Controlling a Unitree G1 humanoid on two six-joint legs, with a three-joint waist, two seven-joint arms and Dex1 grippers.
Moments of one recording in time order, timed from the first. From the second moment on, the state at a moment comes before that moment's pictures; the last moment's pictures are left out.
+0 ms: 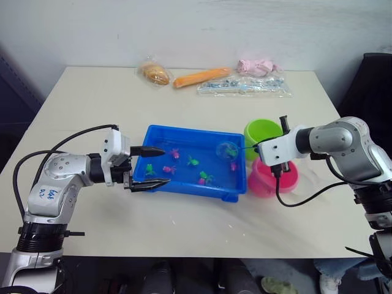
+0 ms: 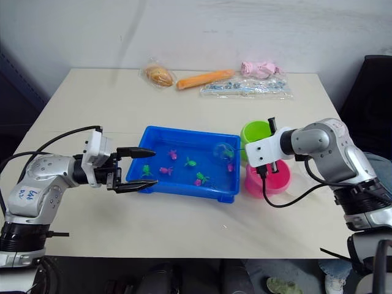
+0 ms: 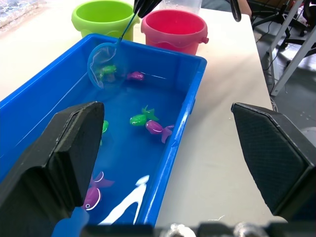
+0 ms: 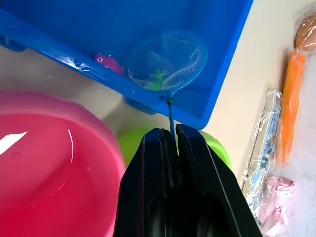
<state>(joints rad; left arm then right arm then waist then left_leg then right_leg) -0.39 0.72 0.09 -0.11 -0.49 0.38 -1.17 -0.77 -0.89 0.29 0.13 -0.32 -0.25 1.14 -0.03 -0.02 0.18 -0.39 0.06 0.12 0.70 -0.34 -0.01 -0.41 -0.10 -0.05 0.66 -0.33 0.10</state>
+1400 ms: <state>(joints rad) -0.45 0.71 0.06 -0.07 -0.49 0.38 -1.20 -0.80 -0.92 0.35 -0.04 -0.22 0.00 1.46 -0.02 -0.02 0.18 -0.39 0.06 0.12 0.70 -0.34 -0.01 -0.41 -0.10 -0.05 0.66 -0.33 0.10</state>
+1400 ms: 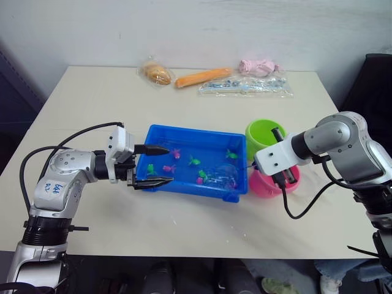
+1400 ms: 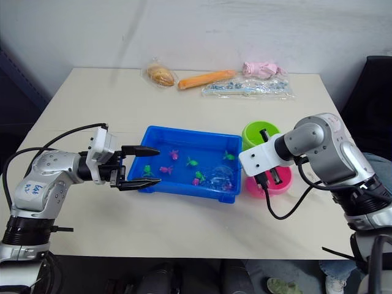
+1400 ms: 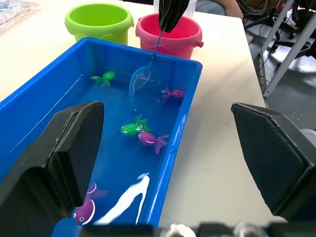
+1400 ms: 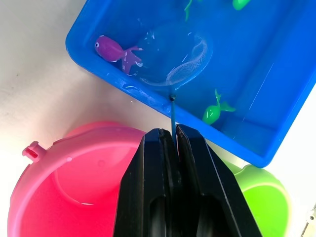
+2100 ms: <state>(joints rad) -0.50 0.73 0.06 0.01 -0.47 0.30 -1.28 -0.76 -0.94 0.33 -0.08 -0.06 0.28 1.52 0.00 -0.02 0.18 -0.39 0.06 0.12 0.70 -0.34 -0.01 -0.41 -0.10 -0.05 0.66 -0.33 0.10</state>
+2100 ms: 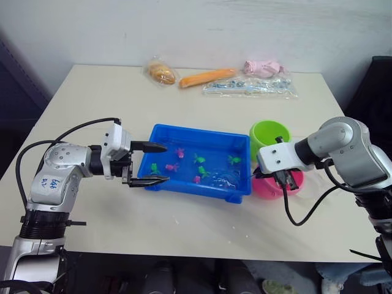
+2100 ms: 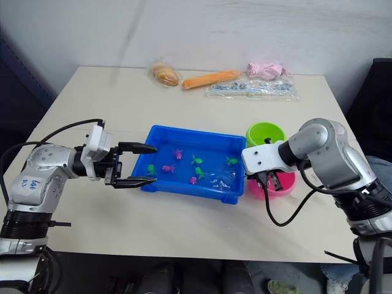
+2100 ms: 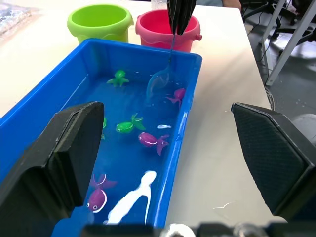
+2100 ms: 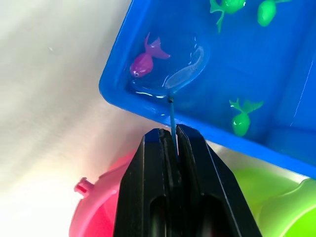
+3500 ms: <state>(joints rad) -0.47 0.76 0.06 0.01 -0.46 0.31 -1.27 -0.73 -0.82 0.28 0.00 0.10 0.52 1.39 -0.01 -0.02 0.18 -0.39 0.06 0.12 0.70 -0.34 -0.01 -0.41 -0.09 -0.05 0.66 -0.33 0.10</state>
